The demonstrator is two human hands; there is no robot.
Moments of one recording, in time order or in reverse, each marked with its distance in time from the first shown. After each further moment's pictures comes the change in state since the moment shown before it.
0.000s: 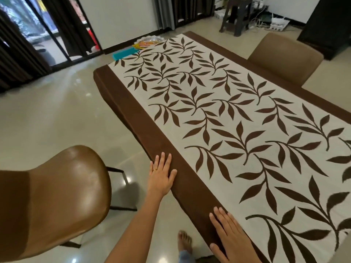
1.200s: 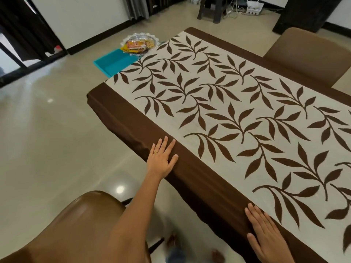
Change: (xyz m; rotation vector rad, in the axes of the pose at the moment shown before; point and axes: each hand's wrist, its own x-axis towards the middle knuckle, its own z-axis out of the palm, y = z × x) left_hand 0.275 -0.214 -0.101 0.052 -0.050 0.306; right_hand 0.221 -0.094 0.010 0.061 -0.046 0.419
